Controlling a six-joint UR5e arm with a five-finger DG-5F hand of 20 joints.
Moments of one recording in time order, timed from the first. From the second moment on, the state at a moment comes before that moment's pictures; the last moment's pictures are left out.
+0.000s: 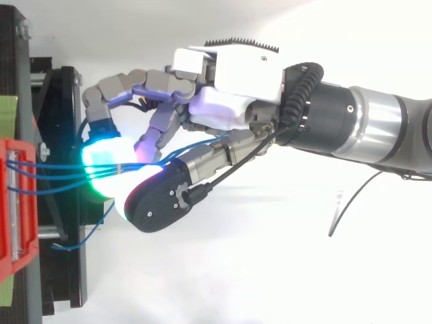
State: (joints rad) arm 0.10 -2.37 -1.24 -2.50 -1.36 0.14
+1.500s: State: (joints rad) arm 0.10 -2.37 -1.24 -2.49 -1.36 0.15
